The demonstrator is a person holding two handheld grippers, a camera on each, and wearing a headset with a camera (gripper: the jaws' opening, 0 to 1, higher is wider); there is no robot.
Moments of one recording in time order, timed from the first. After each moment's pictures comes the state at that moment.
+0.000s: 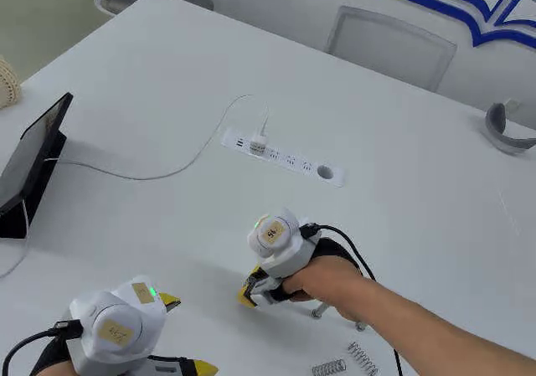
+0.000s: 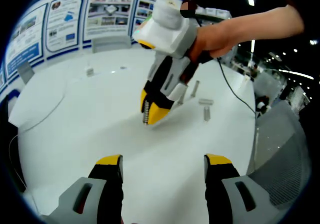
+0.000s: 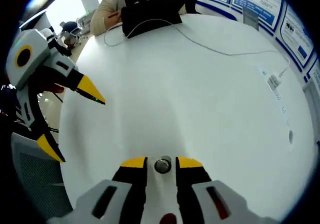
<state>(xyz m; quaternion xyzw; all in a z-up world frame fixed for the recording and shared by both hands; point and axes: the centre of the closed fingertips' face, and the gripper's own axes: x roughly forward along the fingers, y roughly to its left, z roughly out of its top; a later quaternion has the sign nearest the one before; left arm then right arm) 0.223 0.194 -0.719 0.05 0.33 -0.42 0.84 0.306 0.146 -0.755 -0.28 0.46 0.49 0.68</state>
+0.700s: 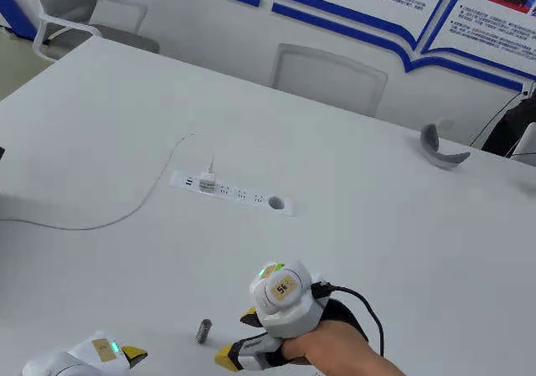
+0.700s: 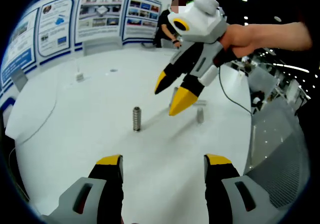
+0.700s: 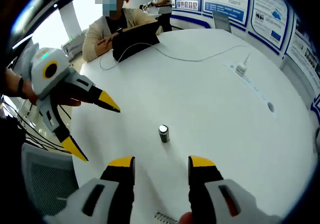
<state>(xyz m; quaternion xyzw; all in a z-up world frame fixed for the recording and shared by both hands) 0.222 0.172 -0.712 0.07 0.33 -0.45 0.83 0.279 0.097 -0.704 -0.19 0.43 0.43 0.77</state>
